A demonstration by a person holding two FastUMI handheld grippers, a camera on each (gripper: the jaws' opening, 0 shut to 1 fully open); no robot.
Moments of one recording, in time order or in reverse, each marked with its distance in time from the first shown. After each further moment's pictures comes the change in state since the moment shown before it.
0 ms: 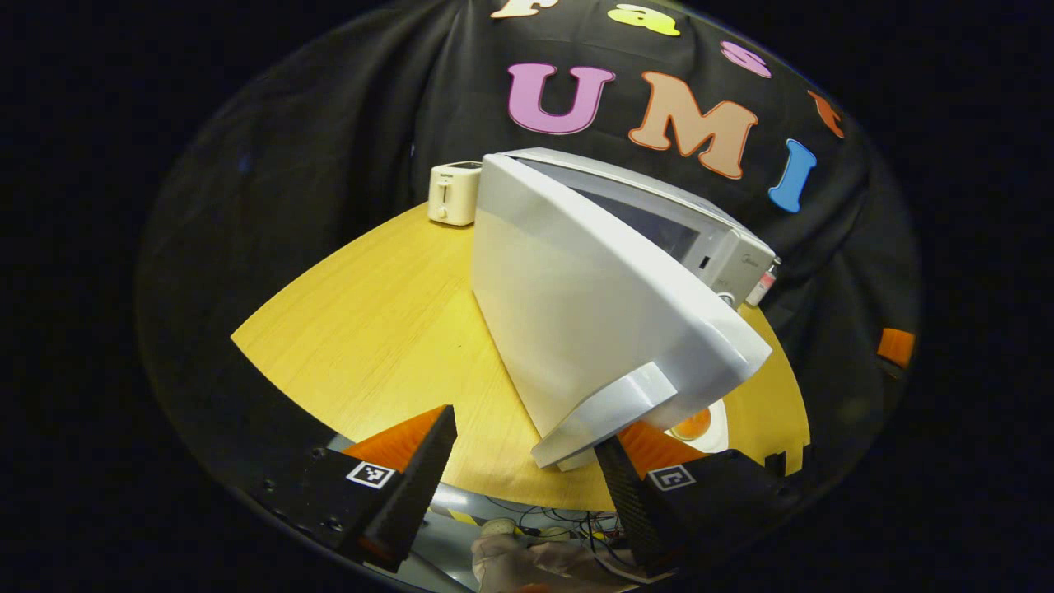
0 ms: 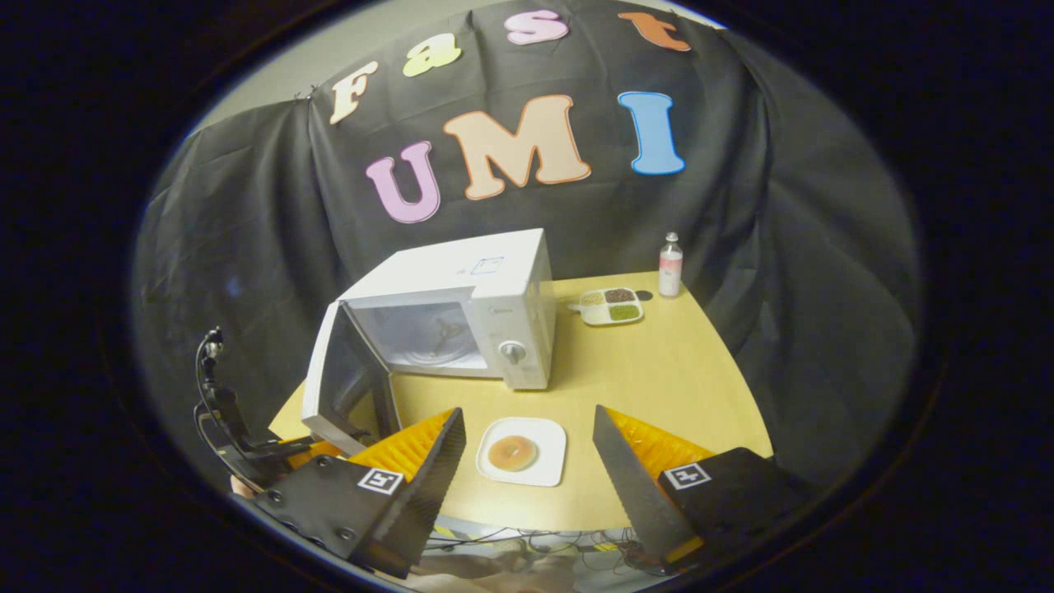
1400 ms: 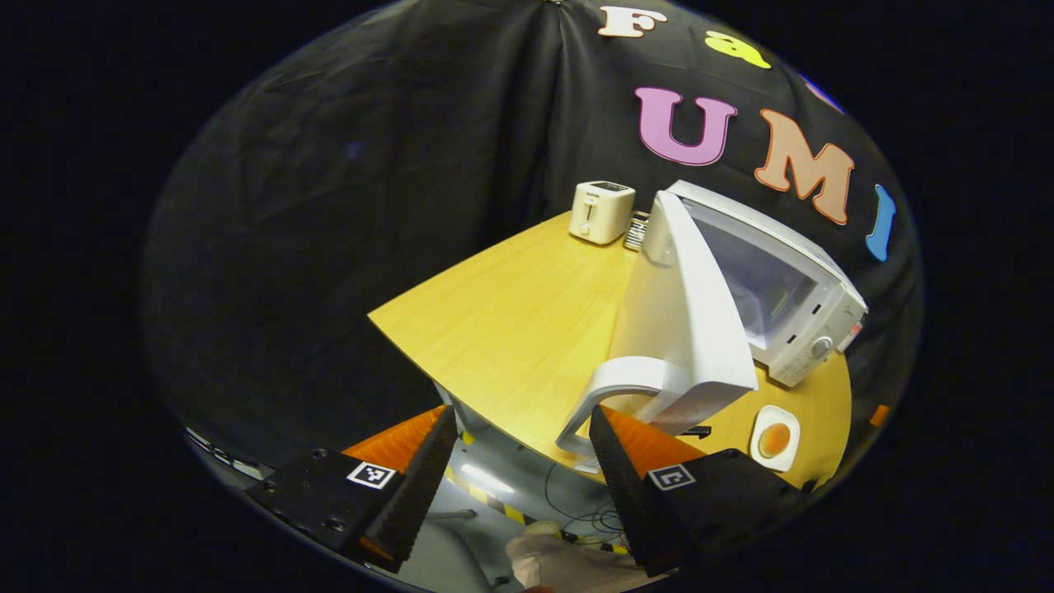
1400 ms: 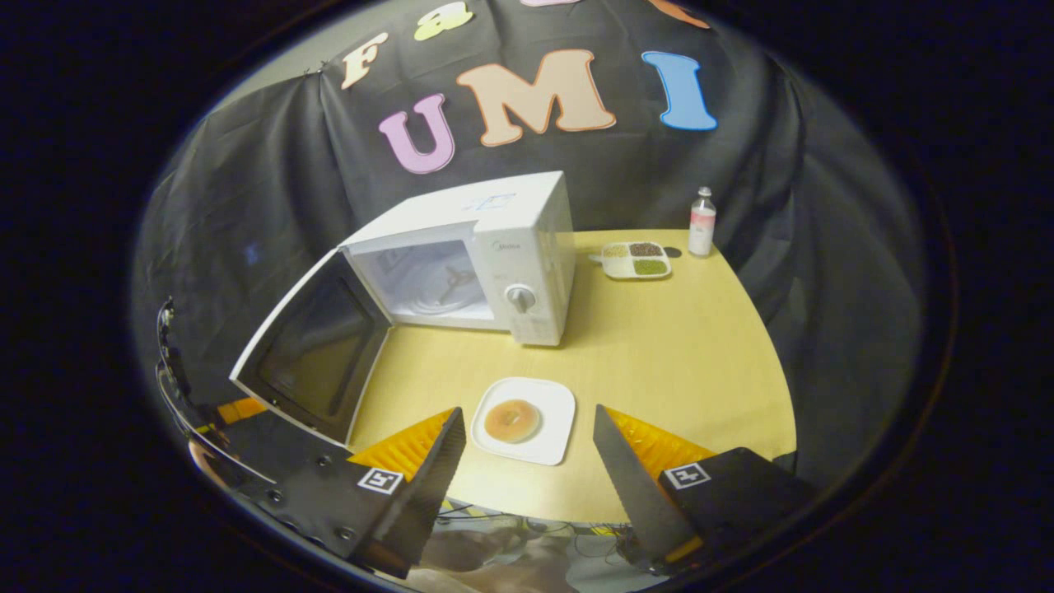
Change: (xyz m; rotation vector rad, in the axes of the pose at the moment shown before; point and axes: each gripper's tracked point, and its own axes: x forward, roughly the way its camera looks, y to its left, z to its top) left arm -0.074 0.132 0.012 -0.120 -0.058 0.384; right arm 0.046 -0.007 -0.058 -0.051 0.169 0.076
